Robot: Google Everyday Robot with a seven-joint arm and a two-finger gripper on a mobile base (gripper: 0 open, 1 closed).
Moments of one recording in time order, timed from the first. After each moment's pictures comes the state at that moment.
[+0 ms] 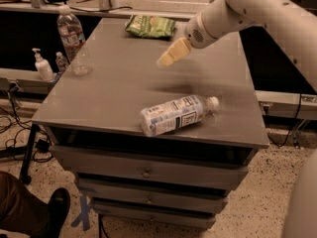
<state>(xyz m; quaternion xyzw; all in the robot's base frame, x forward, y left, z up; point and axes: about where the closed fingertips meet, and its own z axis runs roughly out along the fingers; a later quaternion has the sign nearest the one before) 0.711 -0.058 0.893 -0.45 0.80 0.16 0.35</state>
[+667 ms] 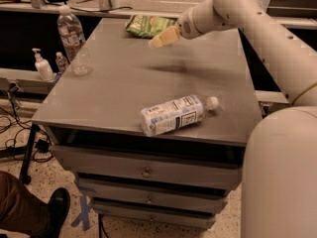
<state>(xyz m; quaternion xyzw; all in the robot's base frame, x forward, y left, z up) 0.811 -0.045 0.891 -0.37 0.80 0.18 0.44</state>
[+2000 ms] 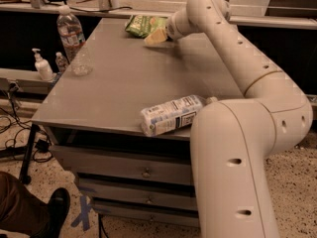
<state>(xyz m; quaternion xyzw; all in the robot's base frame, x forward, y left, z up) 0.913 -0.030 0.848 -0.32 0.82 0.12 0.46</state>
